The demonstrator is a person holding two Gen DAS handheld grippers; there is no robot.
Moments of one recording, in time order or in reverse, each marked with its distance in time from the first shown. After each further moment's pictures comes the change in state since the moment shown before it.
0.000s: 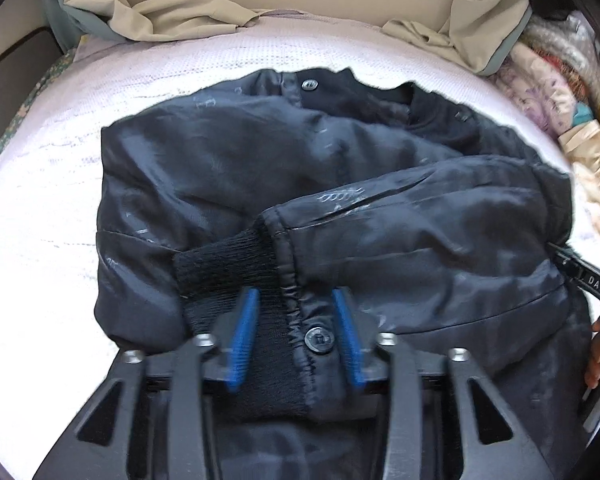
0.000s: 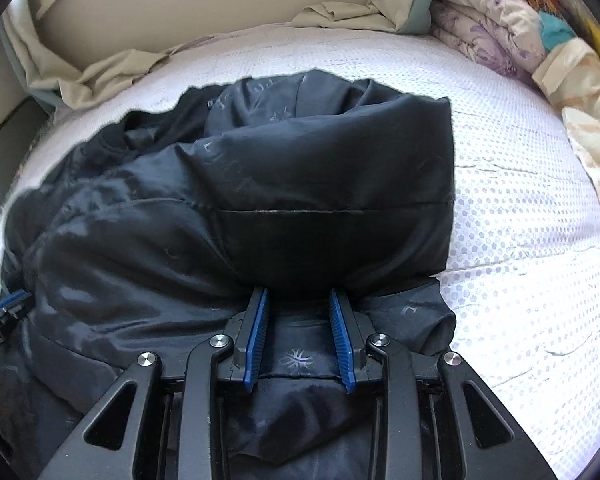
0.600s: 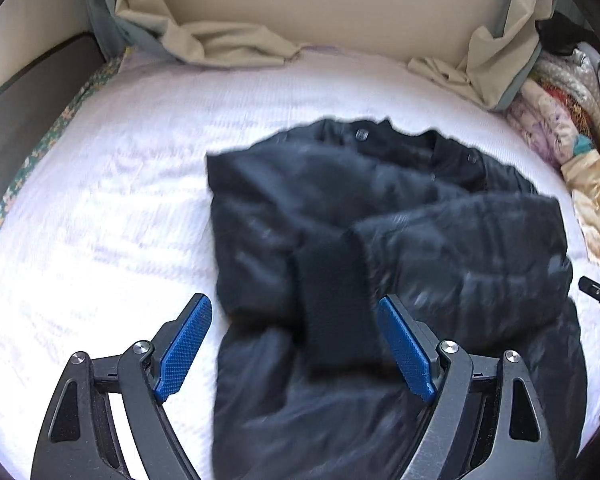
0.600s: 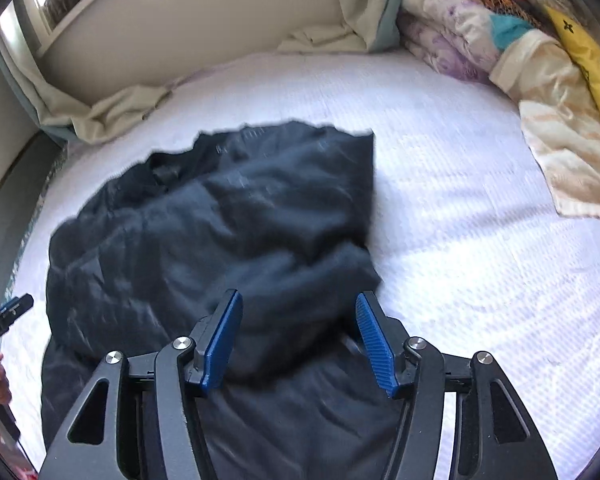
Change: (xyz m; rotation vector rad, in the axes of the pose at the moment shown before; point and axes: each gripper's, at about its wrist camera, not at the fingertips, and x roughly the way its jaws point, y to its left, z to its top) left arm -0.072 0.051 -0.015 -0.041 -0.060 0.073; right arm -0.087 -0.025 -0.022 0.057 0.009 0.019
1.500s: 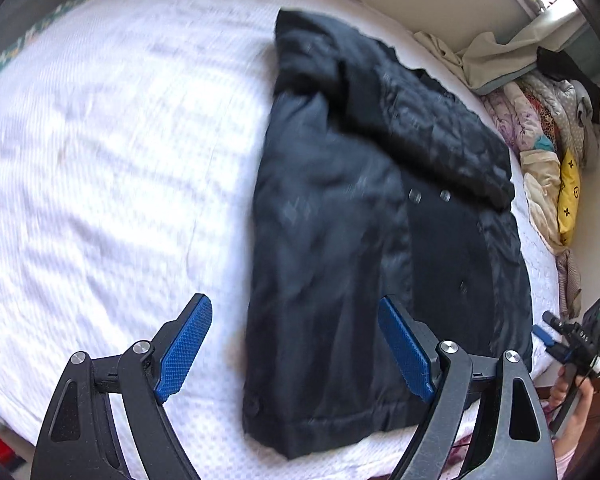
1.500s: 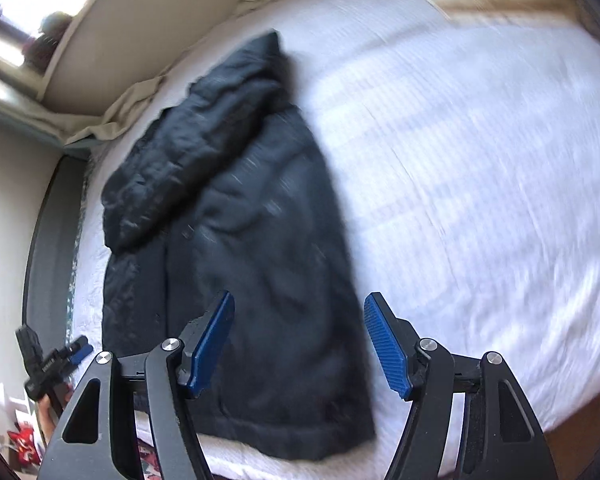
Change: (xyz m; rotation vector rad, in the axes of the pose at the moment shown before) left arm -0.073 0.072 -0.179 -0.230 0.208 -0.236; right arm -0.094 -0.091 -0.174 0.309 0.161 0.210
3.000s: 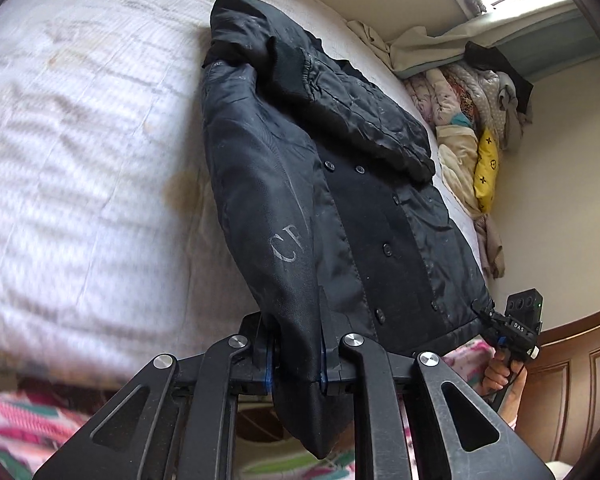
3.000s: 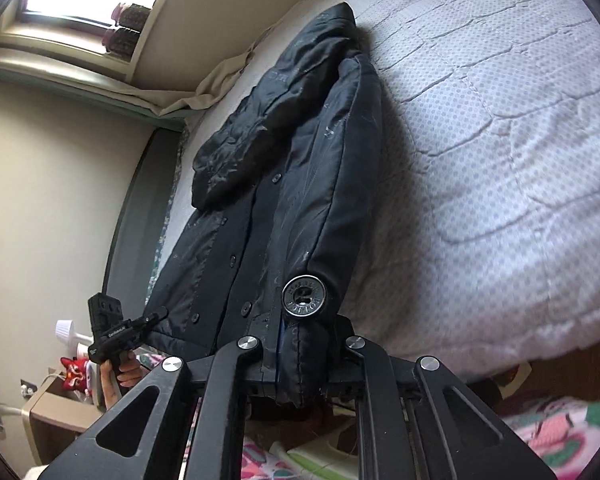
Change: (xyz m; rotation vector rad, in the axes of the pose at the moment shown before) left arm -0.053 0.005 -0.097 0.013 0.051 -0.313; right arm -0.040 -0.009 -0.088 -0.084 0.048 0.368
